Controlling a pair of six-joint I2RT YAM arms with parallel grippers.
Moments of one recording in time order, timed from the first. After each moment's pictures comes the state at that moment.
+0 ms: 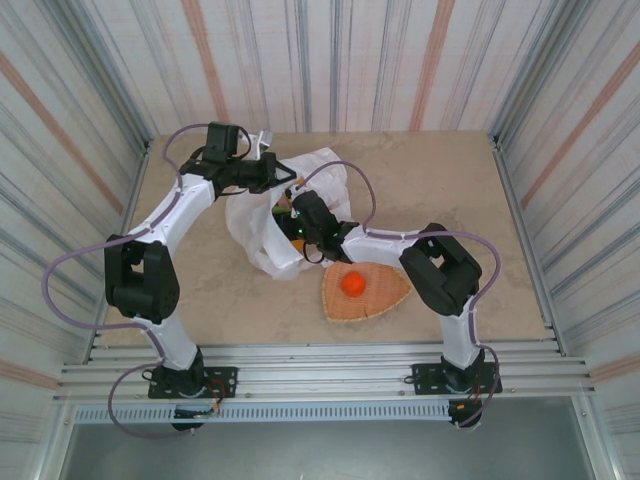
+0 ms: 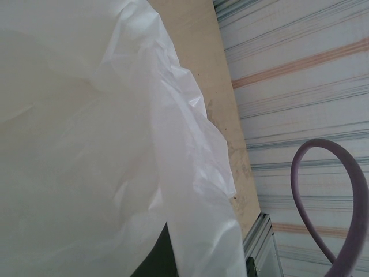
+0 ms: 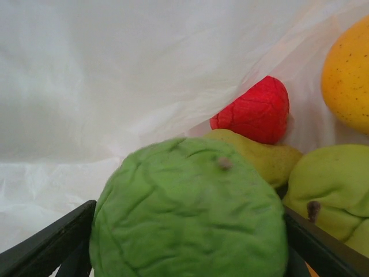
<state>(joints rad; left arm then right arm) -0.25 1.75 1.50 -0.45 0.79 -0.52 0.84 1.98 1.27 0.23 -0.01 0.59</state>
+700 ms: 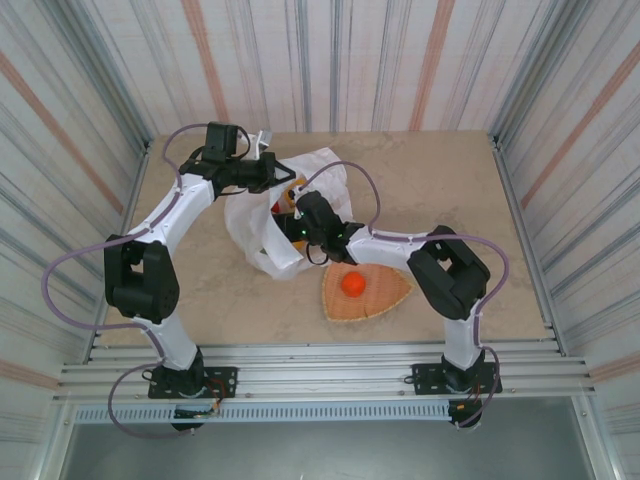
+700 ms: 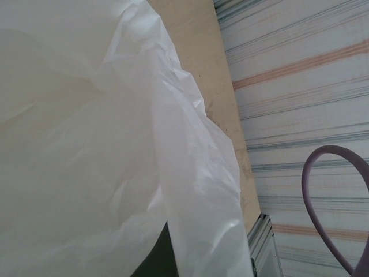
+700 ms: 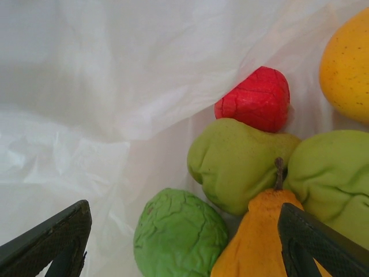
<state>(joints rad) -0.25 1.75 1.50 -0.45 0.79 -0.52 0.84 1.92 1.22 0.20 -0.02 0.59</state>
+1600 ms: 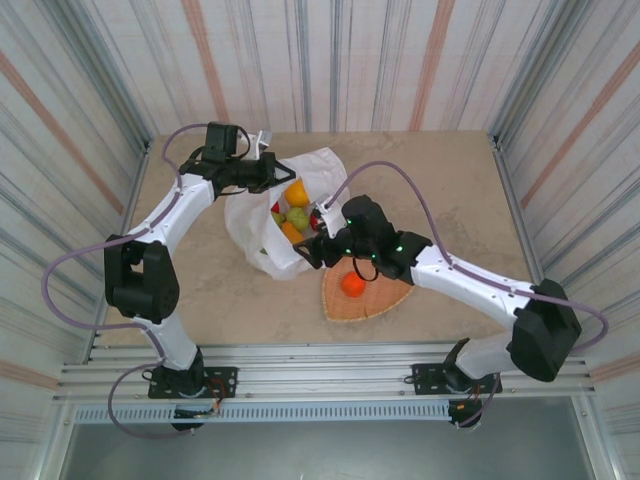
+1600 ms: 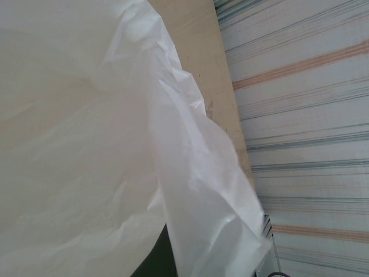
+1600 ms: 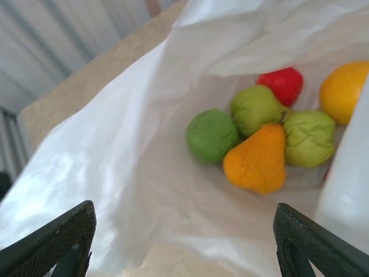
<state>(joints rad) -0.25 1.75 1.50 -0.45 0.79 -0.53 0.84 1.35 1.01 -0.19 -0.20 0.16</state>
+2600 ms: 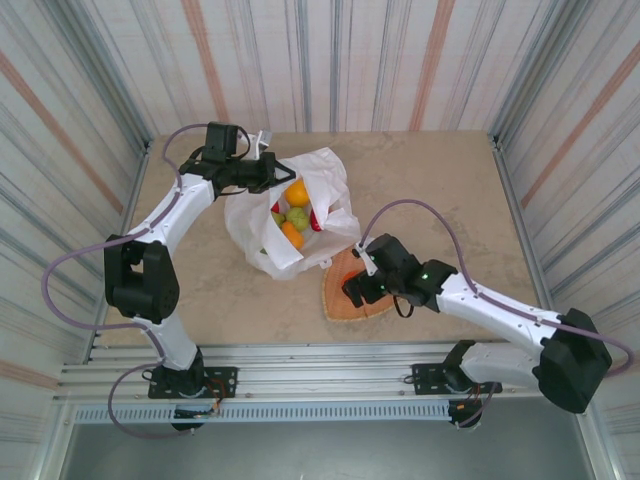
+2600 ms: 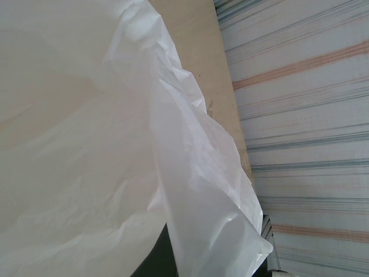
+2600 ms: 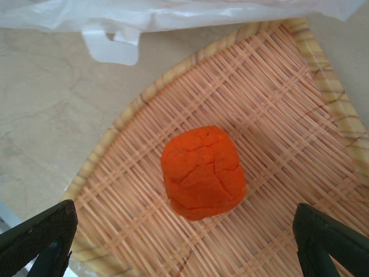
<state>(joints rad) -0.25 1.75 1.50 -0.45 0.79 -0.53 0.81 1.15 0.71 -0.48 0.01 0.25</state>
